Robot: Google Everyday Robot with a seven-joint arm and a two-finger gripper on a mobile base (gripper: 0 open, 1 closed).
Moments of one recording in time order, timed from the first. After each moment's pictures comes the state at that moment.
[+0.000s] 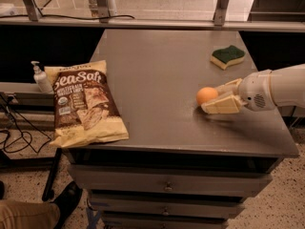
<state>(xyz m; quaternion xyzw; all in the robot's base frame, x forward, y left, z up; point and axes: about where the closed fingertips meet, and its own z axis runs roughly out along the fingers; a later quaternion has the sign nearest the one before) 0.548 -0.174 0.842 -0.43 0.78 0.21 0.40</state>
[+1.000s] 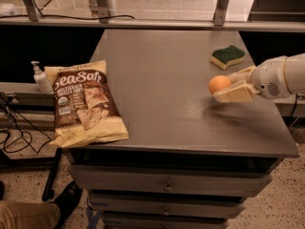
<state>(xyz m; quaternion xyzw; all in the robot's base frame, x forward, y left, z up) 0.566 -0.210 0.868 -0.43 0.78 0.16 0.41</state>
